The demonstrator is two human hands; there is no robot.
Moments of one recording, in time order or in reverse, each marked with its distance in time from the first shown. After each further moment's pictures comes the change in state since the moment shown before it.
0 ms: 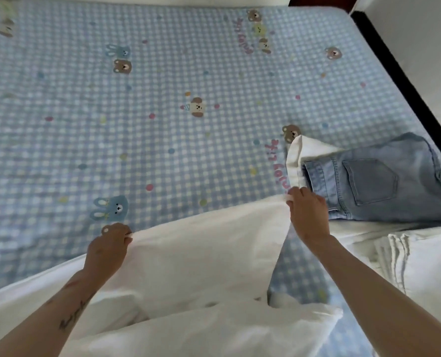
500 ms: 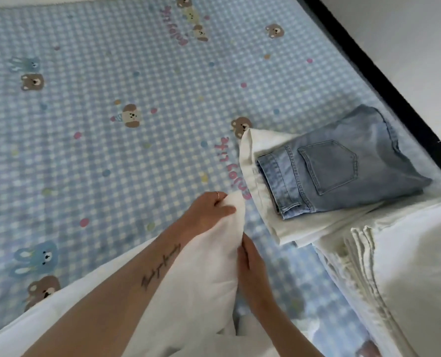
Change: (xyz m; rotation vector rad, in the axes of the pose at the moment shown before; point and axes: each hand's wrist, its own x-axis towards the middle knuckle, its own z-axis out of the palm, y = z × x) left_hand 0.061 0.322 0.008 -0.587 -0.503 0.435; right_hand -0.080 -0.029 0.048 1.301 -0.094 0.508
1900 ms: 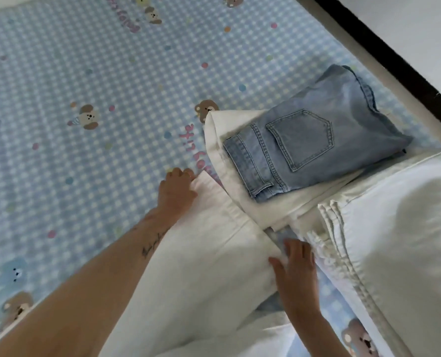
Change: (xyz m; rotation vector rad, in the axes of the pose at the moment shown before) left_hand 0.056 0.001 0.026 0.762 0.173 -0.091; right_hand -0.012 0.038 -0.118 -0.549 0.288 0.060
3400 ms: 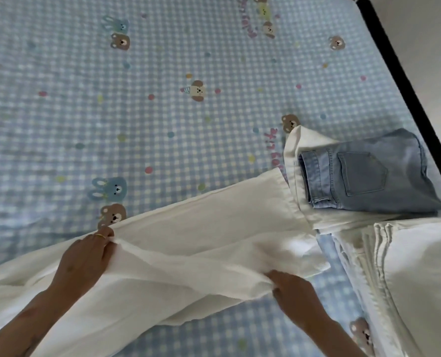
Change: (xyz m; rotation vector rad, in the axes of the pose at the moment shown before) left_hand -0.314 -0.290 0.022 -0.149 0.222 -0.245; right_hand -0.100 -0.062 0.007 -0.693 -0.483 -0.744
